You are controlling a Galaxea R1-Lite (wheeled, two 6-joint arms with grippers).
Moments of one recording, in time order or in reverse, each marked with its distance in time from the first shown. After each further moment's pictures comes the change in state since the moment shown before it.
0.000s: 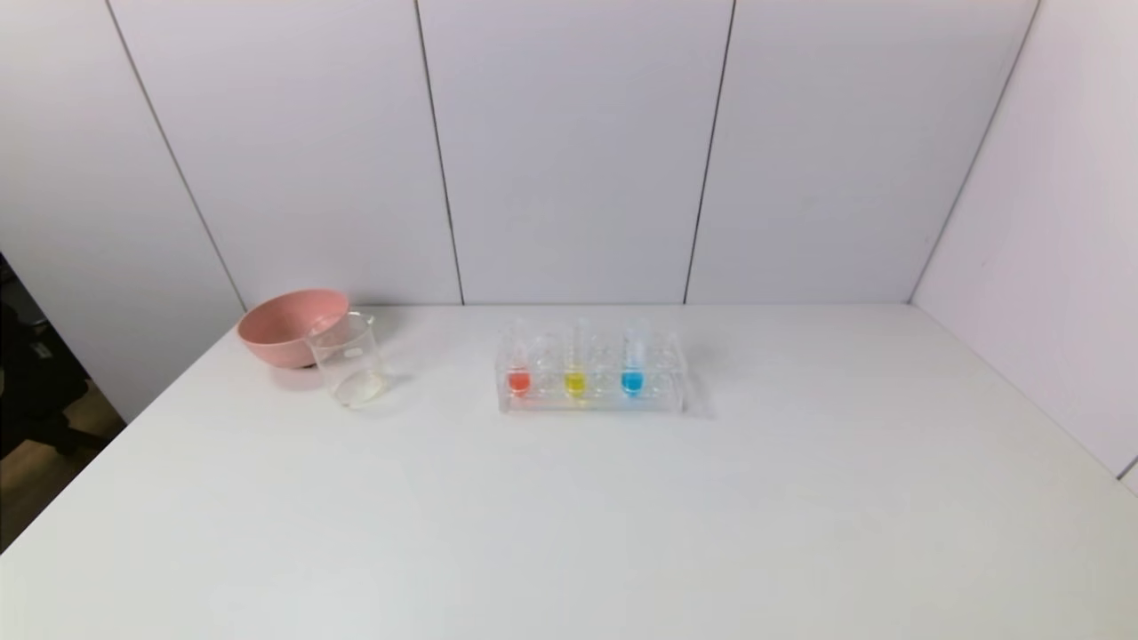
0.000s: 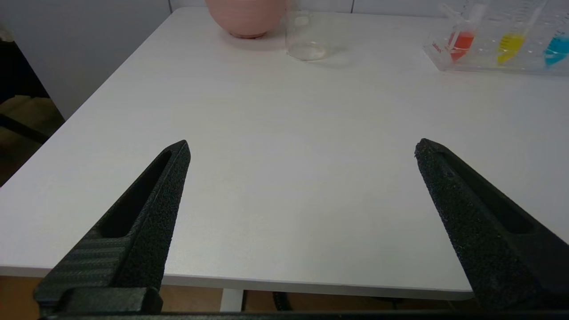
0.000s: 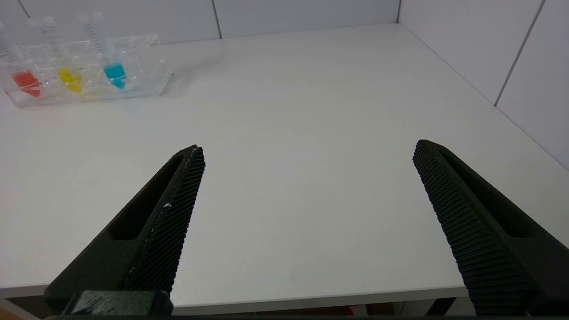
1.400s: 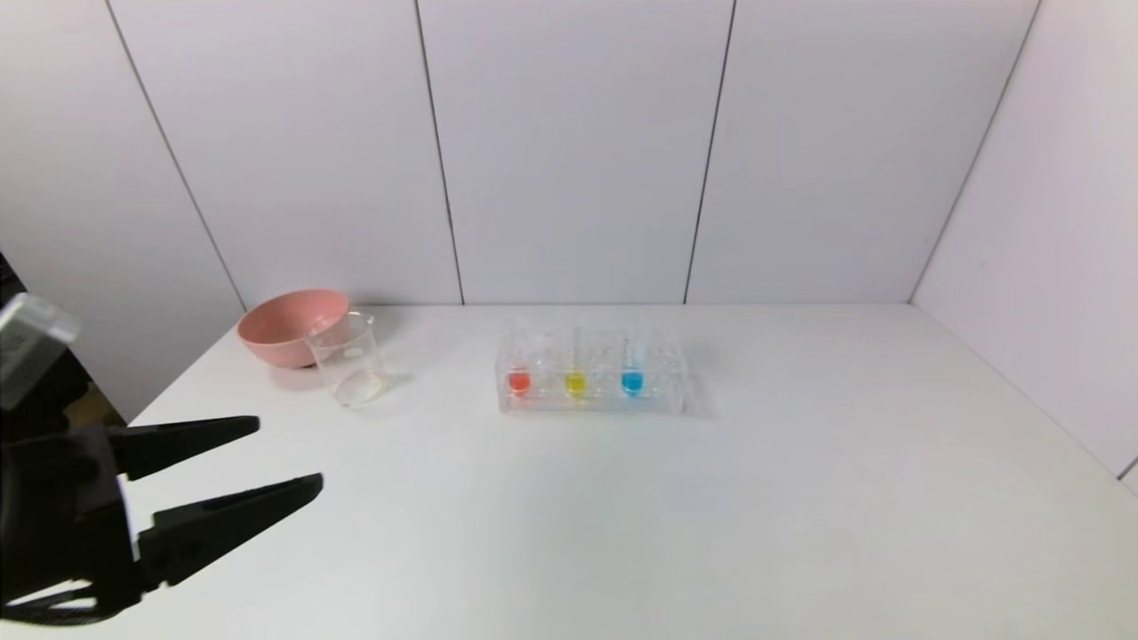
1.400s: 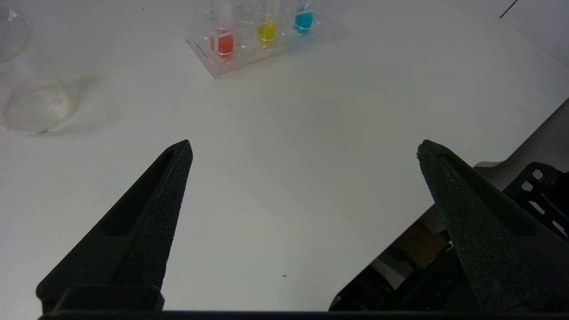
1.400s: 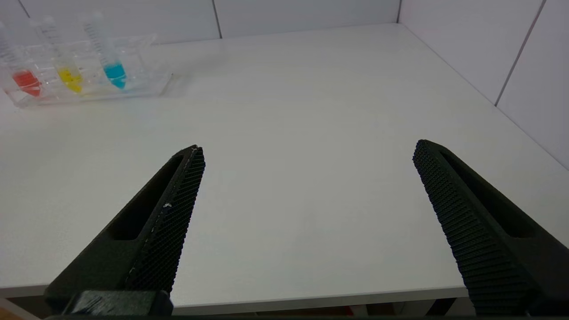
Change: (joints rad) left arm -0.149 1.076 -0.538 -0.189 -0.595 0.039; right arm 0.000 0.000 0.000 0.000 0.000 0.000
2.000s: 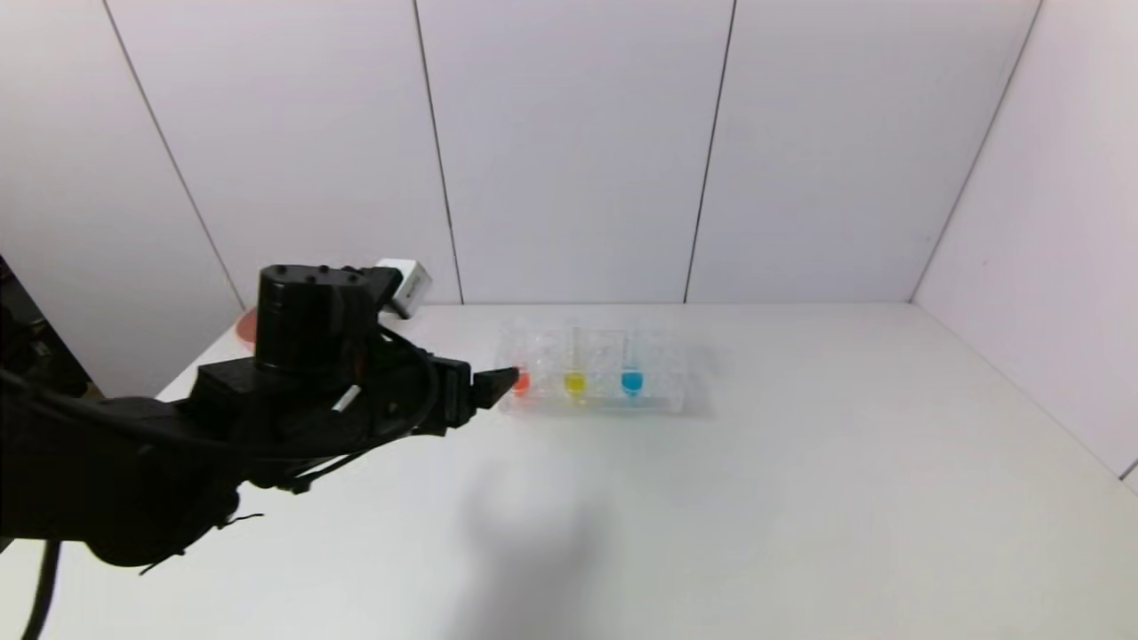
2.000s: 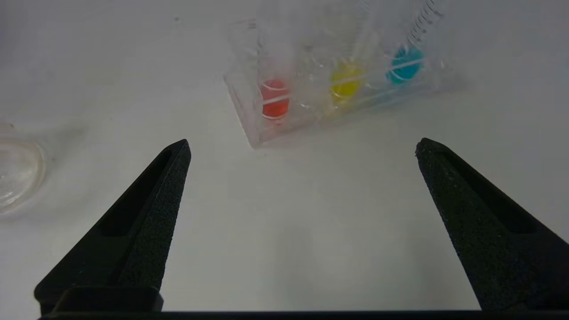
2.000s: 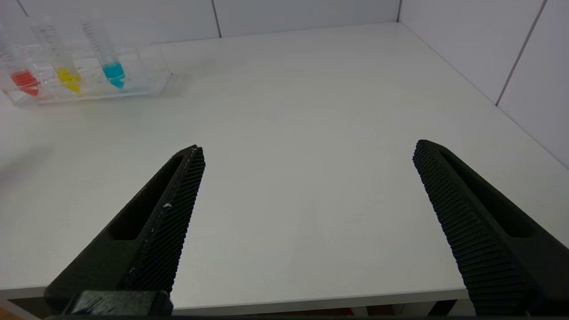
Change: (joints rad) left arm -0.378 0.644 -0.246 -0.418 0.643 -0.160; right arm 0.000 0.000 0.000 0.000 0.000 0.000
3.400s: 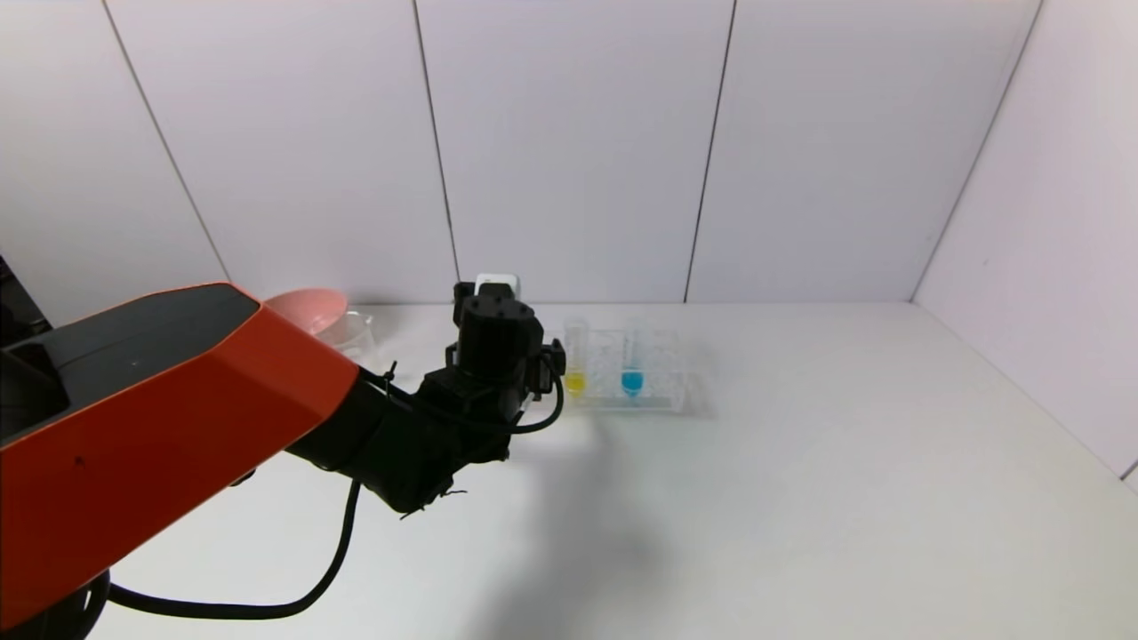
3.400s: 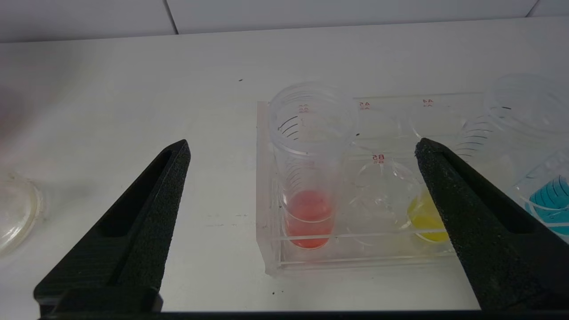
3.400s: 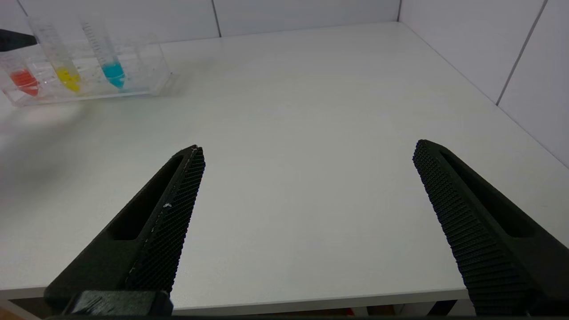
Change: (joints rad) left arm -0.108 0.431 -0.314 -0.196 0.463 0.017; right arm 0.000 0.000 0.000 0.000 0.000 0.000
